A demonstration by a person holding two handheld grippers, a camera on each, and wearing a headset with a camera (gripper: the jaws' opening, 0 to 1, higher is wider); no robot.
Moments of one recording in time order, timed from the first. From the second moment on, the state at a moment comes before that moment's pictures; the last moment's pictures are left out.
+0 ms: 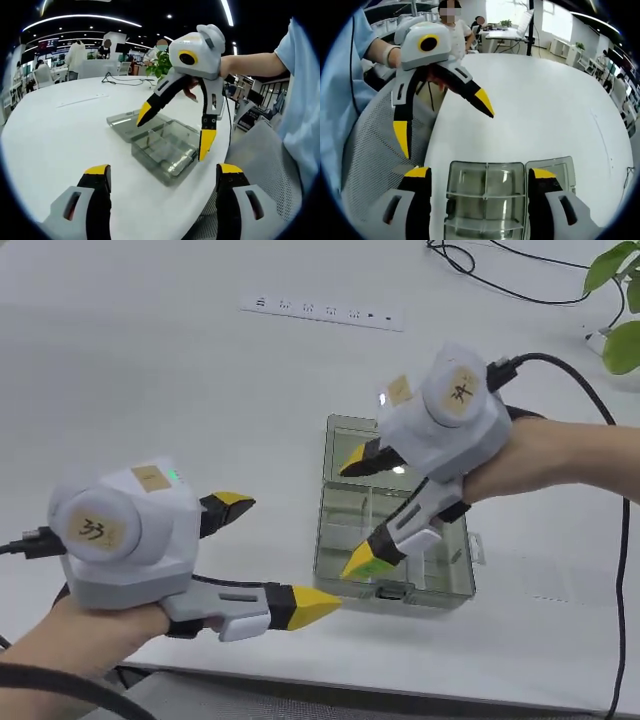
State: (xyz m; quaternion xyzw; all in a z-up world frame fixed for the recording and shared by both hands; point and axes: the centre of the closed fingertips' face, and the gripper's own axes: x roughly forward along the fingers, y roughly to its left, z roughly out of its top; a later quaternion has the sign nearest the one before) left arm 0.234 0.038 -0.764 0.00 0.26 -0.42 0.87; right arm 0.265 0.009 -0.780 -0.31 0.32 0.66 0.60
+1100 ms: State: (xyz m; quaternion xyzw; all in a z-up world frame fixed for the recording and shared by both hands) left arm 0.236 0.034 -0.757 0.01 0.26 -0.42 0.87; right arm 0.265 -0.091 -0.763 -0.22 0.32 0.57 0.73
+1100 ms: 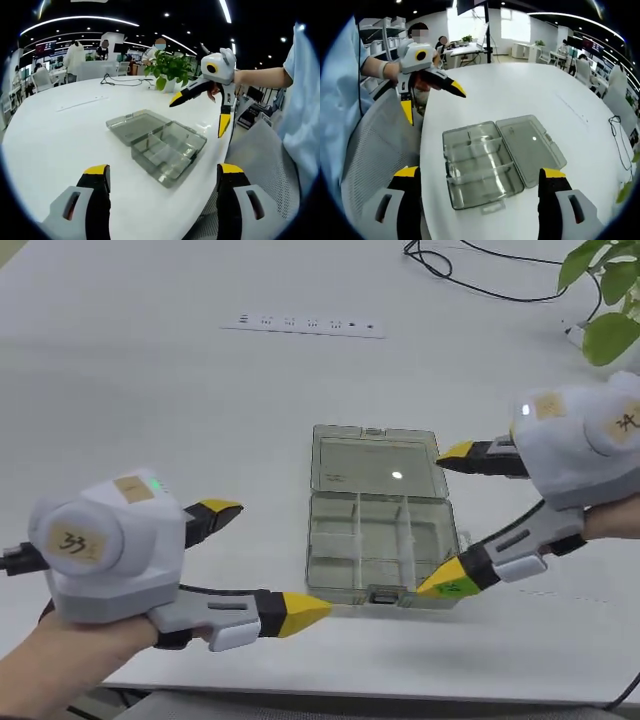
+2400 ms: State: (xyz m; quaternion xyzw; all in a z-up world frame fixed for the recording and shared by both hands) left arm 0.232 0.026 -0.761 0.02 0.27 -0.43 0.86; right arm 0.258 -0.221 -0.799 -0.24 0.40 0.48 0.75
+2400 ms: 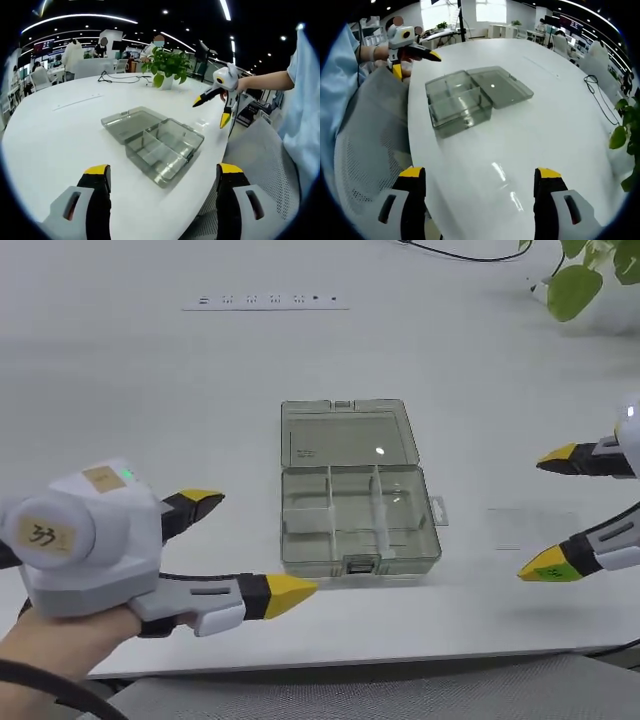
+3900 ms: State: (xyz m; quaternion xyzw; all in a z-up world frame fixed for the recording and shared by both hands) left arm 0.228 0.040 -0.763 0.01 0.28 -0.40 0.87; right arm 0.265 -0.230 -0.850 -0.42 0.43 0.55 0.58
